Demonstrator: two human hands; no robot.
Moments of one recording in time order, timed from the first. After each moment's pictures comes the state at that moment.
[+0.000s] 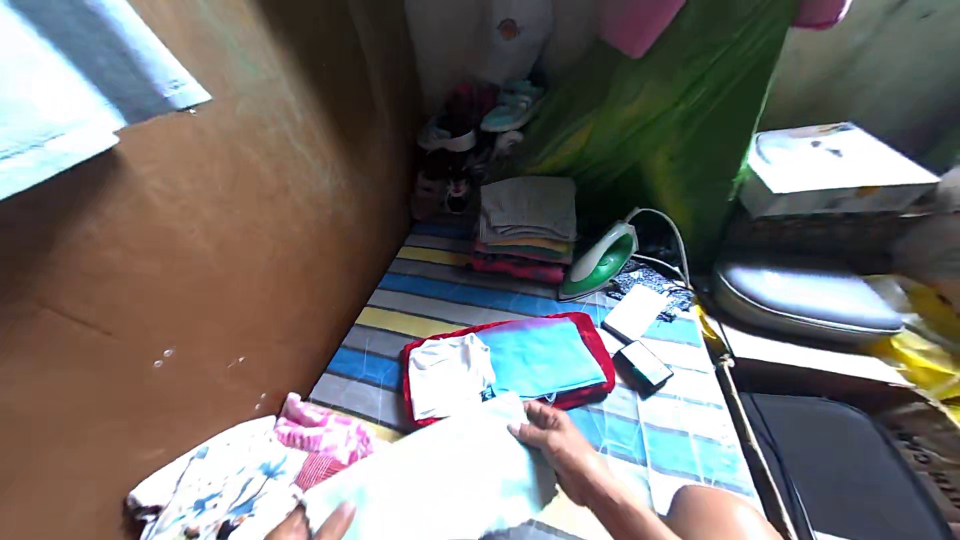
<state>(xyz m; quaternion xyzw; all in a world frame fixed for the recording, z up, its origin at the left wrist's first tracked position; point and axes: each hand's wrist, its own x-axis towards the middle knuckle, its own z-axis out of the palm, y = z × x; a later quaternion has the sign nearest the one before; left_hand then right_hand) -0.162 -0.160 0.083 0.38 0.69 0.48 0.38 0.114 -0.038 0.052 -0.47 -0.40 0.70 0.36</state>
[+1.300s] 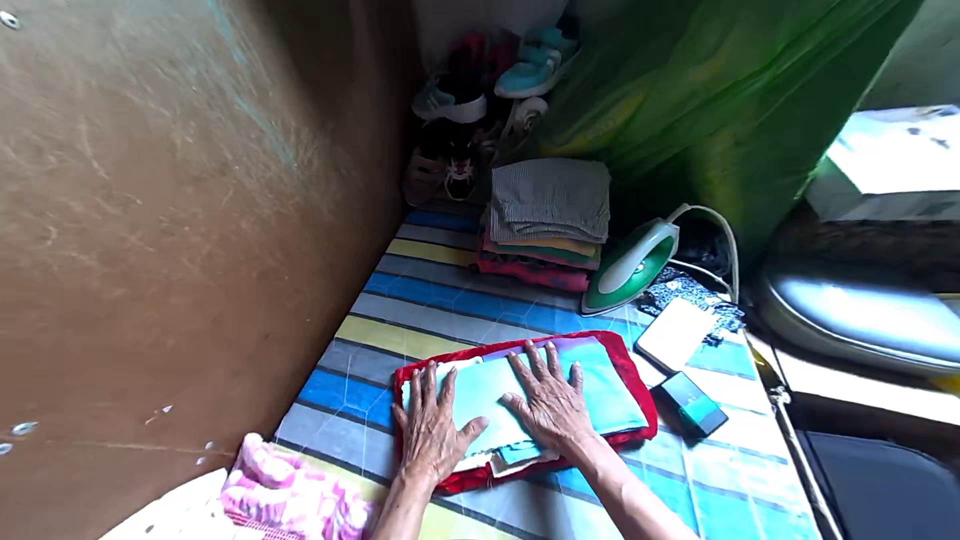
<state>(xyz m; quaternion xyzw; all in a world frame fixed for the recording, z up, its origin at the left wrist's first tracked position) -0.102 0.046 -0.039 0.67 0.71 0.09 0.19 0.108 0.087 -0.041 -0.60 -0.78 0.18 0.06</state>
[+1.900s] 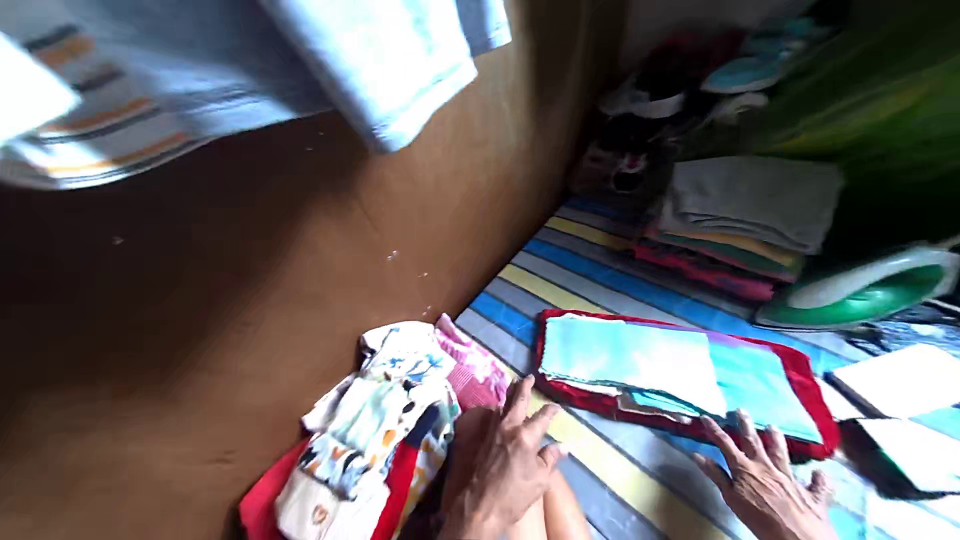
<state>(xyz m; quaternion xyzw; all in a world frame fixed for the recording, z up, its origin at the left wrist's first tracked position) -0.127 -0.148 0.065 0.63 0.70 0.28 0.19 0.163 -0.034 -0.016 -0.57 -0.79 0.19 0.10</state>
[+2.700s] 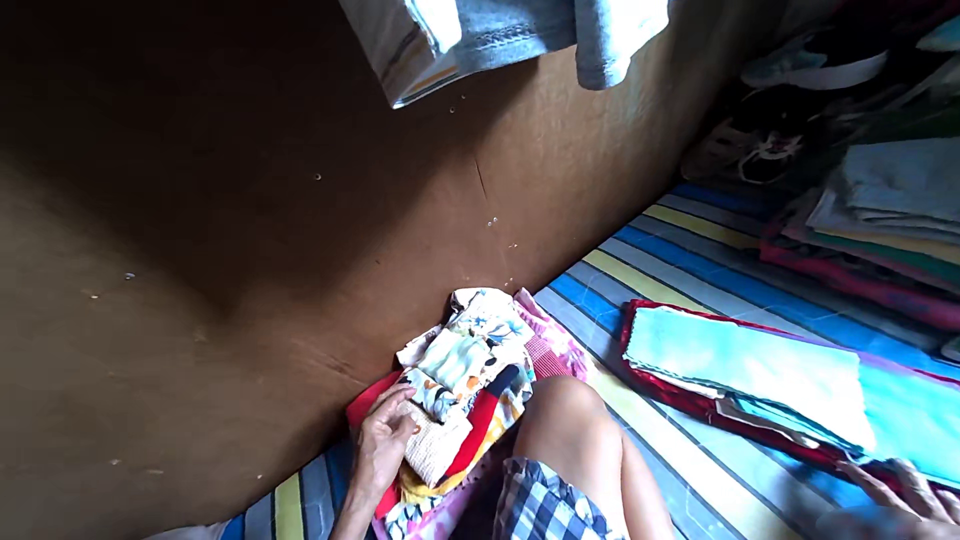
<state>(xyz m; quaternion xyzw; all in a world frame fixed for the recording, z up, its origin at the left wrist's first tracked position) -0.265 -0.334 0.068 0.33 0.84 0.43 0.06 0.195 -0.021 -0.026 -0.51 -0.82 0.25 0.03</state>
